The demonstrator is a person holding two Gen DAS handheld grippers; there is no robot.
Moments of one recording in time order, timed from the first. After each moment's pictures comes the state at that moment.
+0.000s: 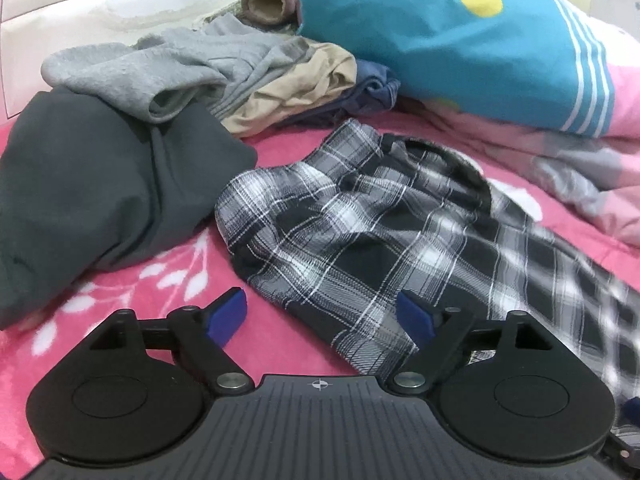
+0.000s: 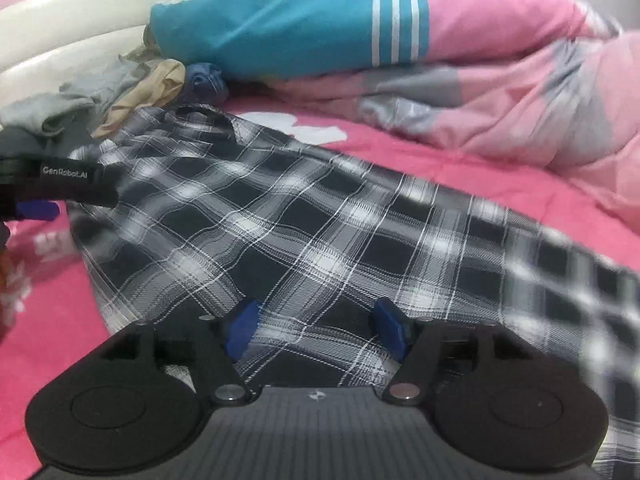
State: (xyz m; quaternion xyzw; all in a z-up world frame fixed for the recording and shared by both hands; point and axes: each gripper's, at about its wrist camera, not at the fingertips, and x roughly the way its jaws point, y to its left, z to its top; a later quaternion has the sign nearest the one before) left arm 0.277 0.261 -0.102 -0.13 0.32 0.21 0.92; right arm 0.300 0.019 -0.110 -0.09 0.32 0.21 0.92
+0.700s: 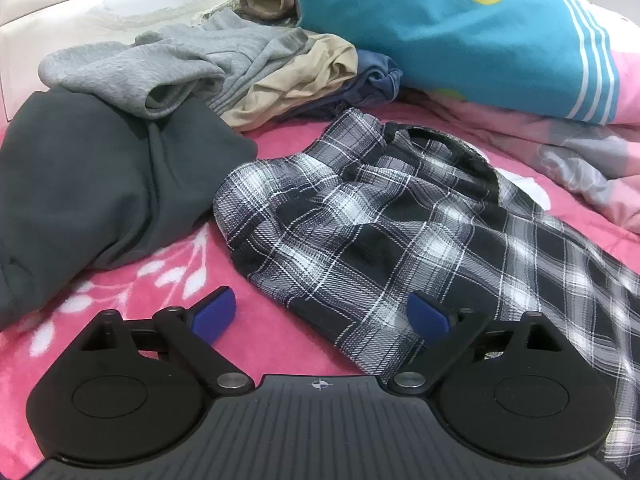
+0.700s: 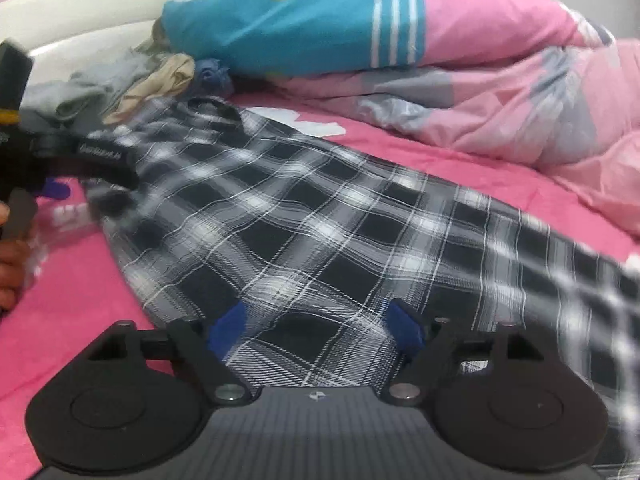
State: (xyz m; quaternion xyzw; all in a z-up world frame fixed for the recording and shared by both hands) left arm 0.280 0.260 -0.104 -0.13 0.33 0.21 0.91; right arm 0.275 0.006 -0.110 -0.09 0.32 0.21 0.92
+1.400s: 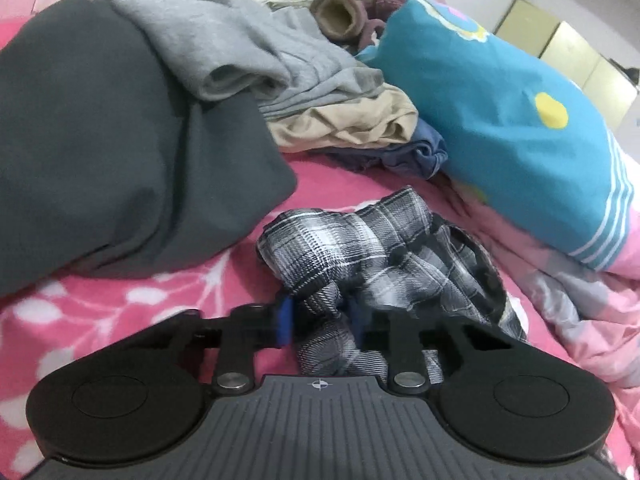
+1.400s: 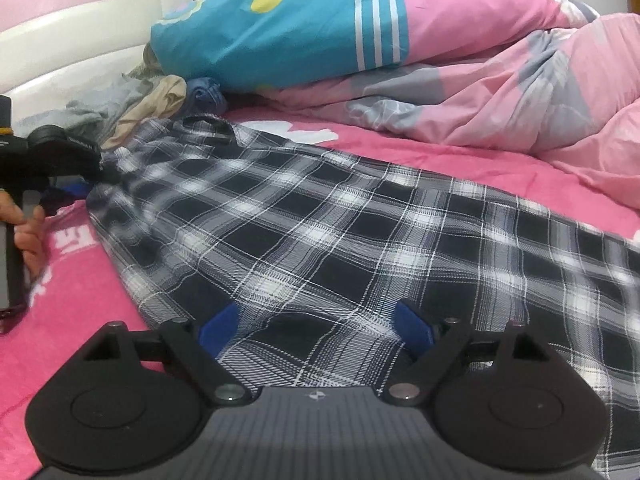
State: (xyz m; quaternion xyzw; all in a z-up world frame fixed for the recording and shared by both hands) left arm 0.285 0.319 -0.105 -0.31 0.23 0.19 0.90; right arm 0.276 -0.009 -0.115 -0.04 0.31 0.21 0.93
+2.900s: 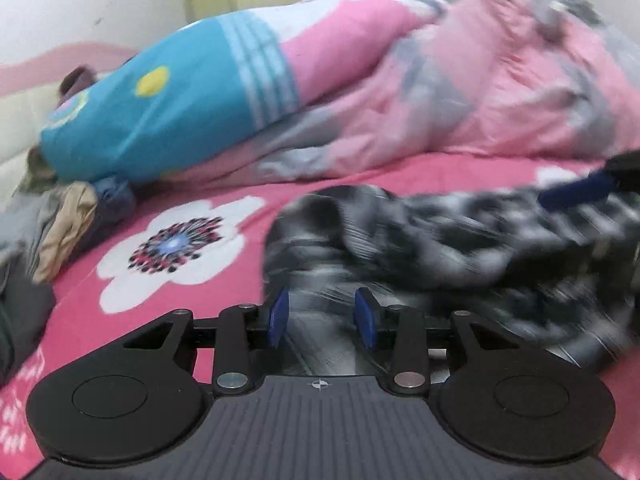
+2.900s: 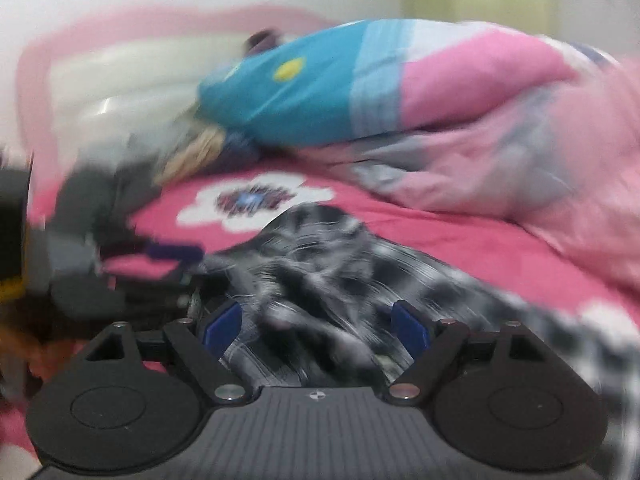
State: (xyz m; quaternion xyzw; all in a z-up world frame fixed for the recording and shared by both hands) left arm 0.250 0.073 -0.087 0.08 0.24 -0.04 0.97; right arm 0.285 -0.115 -0.037 -0.09 0.25 0.32 0.91
